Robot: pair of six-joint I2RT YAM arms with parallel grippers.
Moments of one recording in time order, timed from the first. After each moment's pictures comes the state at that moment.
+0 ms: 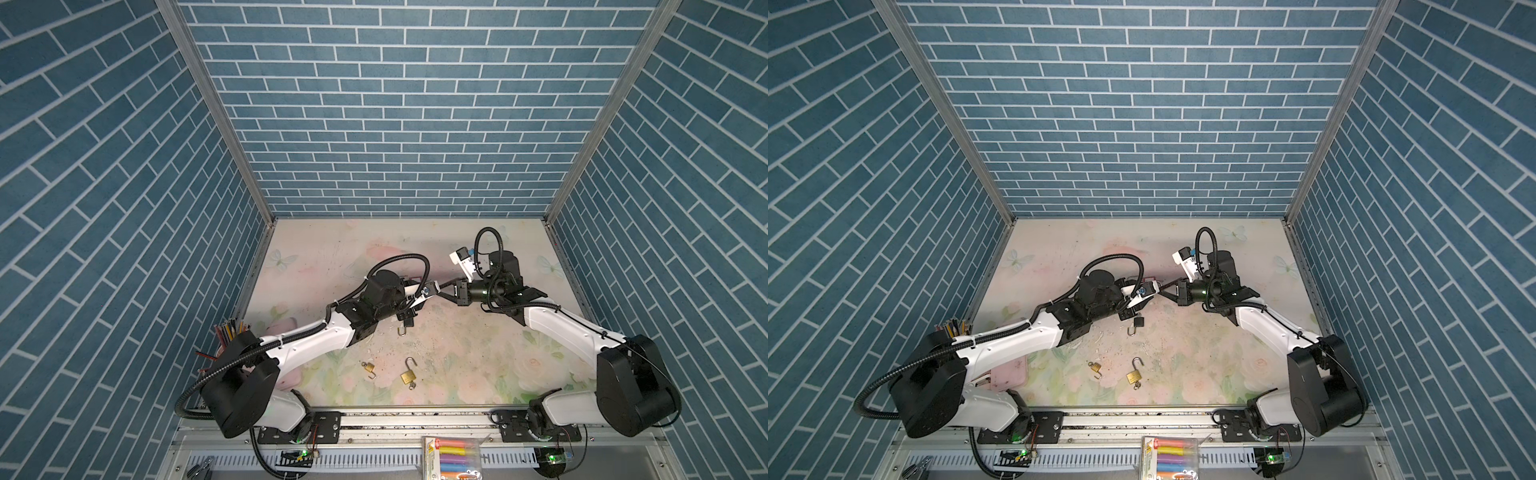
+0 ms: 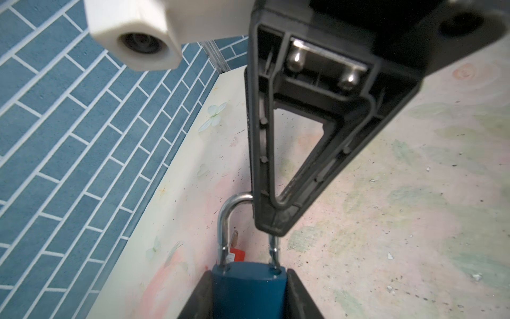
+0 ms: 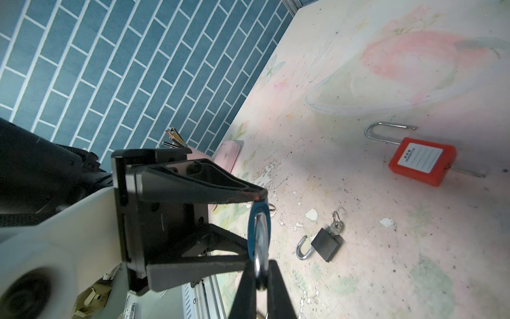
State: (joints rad) left arm -0.79 1.42 0.82 0.18 0.16 0.59; right arm 0.43 1.38 0.81 0.01 -0.89 0.39
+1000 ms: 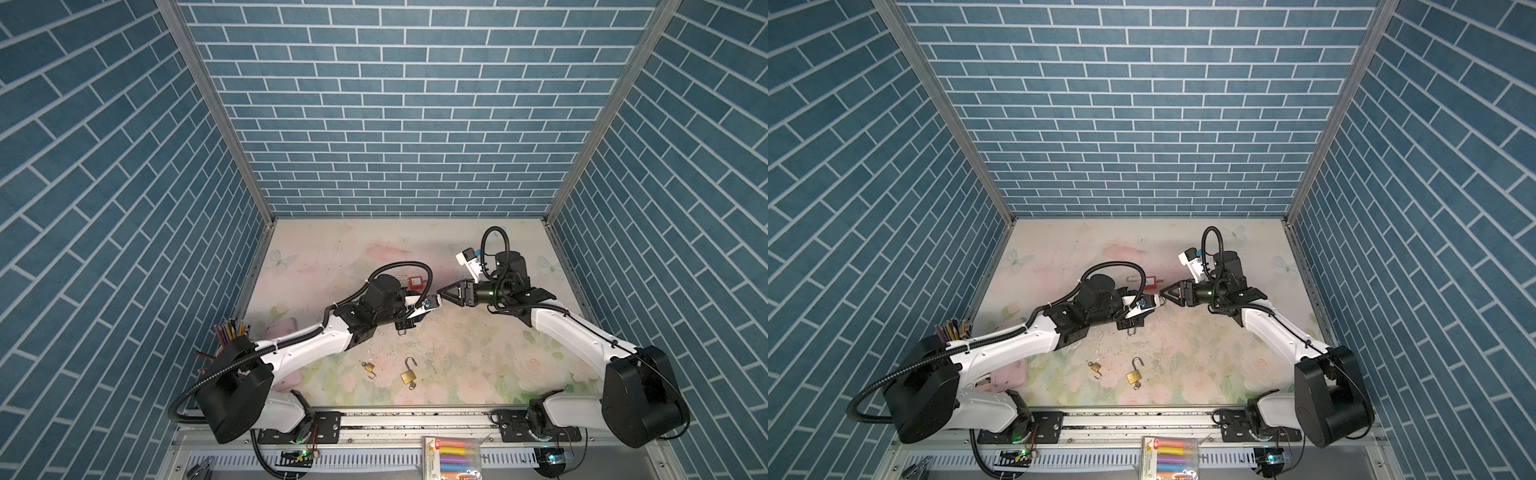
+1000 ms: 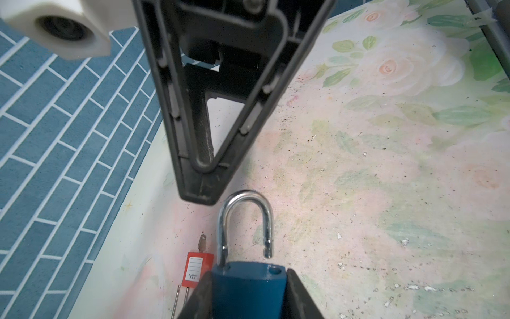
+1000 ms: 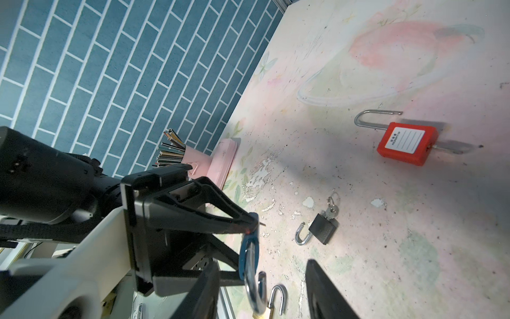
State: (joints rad) left arm -0.80 1.39 0.80 0.09 0.25 0.65; right arm 0.41 1.32 0.81 -0.08 -0.90 0.39
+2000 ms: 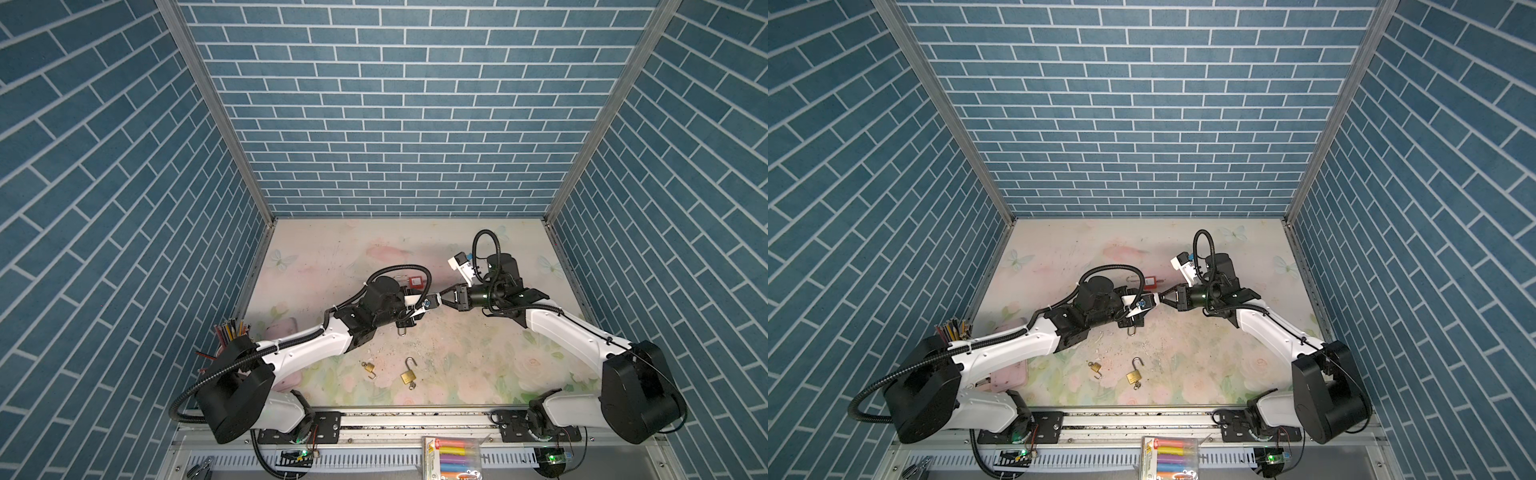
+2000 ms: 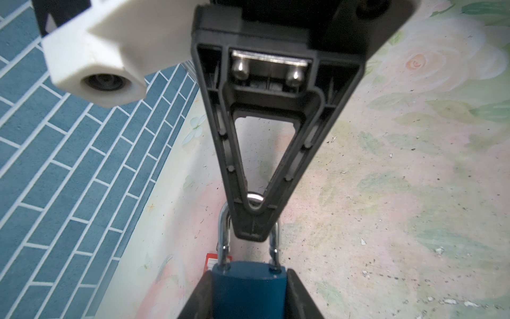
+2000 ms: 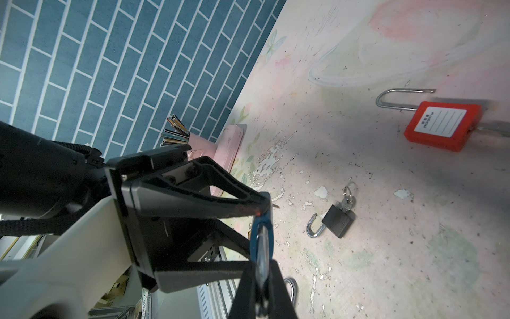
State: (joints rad) left arm -0.81 1.38 0.76 0.19 0.17 0.67; right arm 0.47 1.35 0.81 -0.09 -0.90 0.40
